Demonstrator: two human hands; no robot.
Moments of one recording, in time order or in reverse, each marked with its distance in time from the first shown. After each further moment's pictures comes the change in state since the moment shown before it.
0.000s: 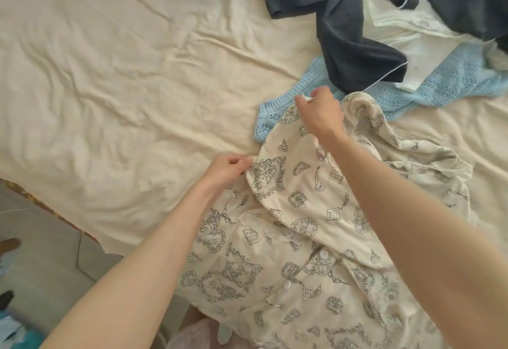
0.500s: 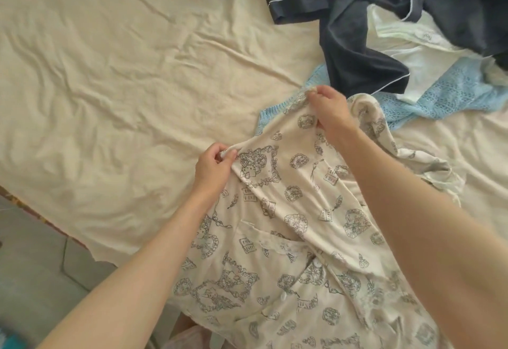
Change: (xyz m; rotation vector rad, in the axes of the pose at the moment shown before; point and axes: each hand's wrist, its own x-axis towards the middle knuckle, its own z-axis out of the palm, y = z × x) left_hand -0.001 0.002 -0.006 -0.049 0.345 0.184; right_hand 0.014 -0.007 -0.012 0.563 -0.094 0.041
